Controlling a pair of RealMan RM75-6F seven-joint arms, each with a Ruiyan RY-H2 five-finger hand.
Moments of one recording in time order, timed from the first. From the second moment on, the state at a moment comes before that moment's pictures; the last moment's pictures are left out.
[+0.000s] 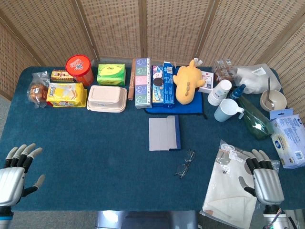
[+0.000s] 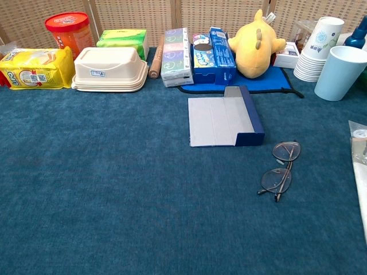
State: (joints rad) left arm 0.02 -1.04 0.05 -2.03 1.56 1.55 0.29; right arm 0.01 -1.18 0.00 -1.85 -1.56 1.52 -0.23
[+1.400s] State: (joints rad) left arm -0.01 -1.05 0.02 -2.00 1.51 1.50 0.28; right arm 0.13 -1.18 0.07 -1.87 -1.56 1.38 -0.23
